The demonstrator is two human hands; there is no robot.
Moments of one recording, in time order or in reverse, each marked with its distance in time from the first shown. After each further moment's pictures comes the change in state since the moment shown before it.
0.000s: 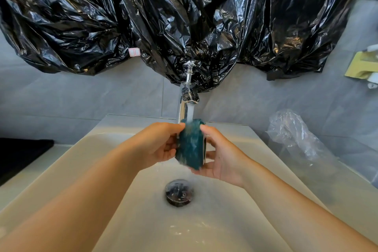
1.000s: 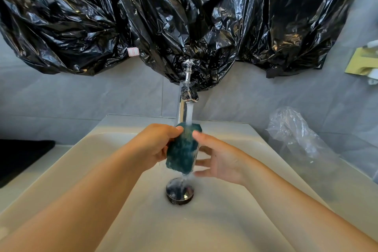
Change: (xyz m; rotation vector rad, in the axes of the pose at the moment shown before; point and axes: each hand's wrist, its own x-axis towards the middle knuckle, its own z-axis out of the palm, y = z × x) left_hand 0.008 -0.007 0.000 0.002 0.110 -0.003; right_hand 0.007 0.003 -0.007 -0.180 -0.118 -0.027
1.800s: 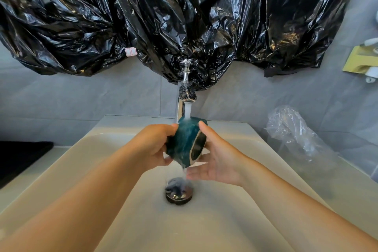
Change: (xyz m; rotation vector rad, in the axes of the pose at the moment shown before) left_hand -0.007 0.002 0.005 -0.177 -0.028 -0.057; right_hand -0.002 -0.001 0.003 0.135 -0.001 0.071
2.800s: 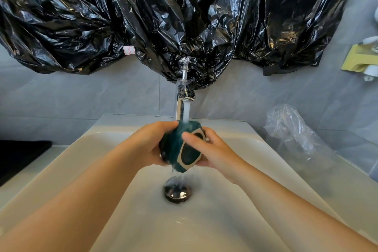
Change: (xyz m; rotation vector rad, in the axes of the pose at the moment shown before) left_hand 0.003 0.002 -0.004 0.035 -0.040 -0.061; right_hand -0.003 0.006 0.009 -0.419 0.194 -0.333
